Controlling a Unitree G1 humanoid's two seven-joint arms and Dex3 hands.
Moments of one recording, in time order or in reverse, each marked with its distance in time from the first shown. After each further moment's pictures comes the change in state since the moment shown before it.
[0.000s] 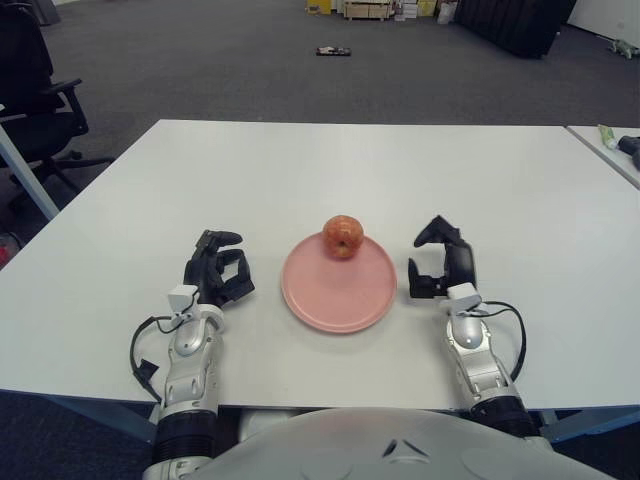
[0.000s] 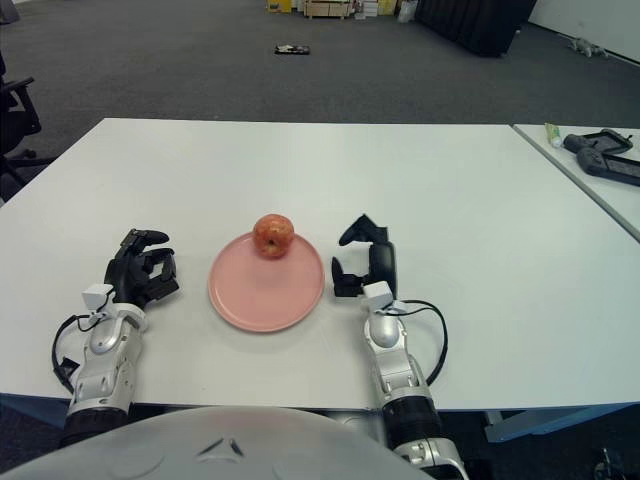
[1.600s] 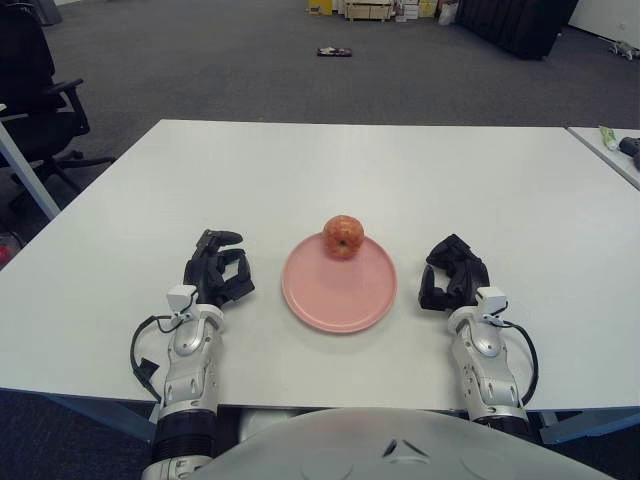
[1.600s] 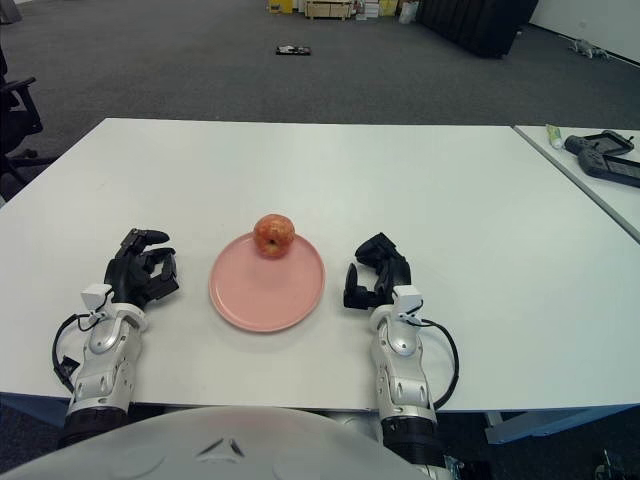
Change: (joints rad) left arm -0.004 0.004 0.001 0.005 -0.020 -0.002 -0.020; right arm 0.117 0.052 -0.082 -0.293 0.160 0.505 0.205
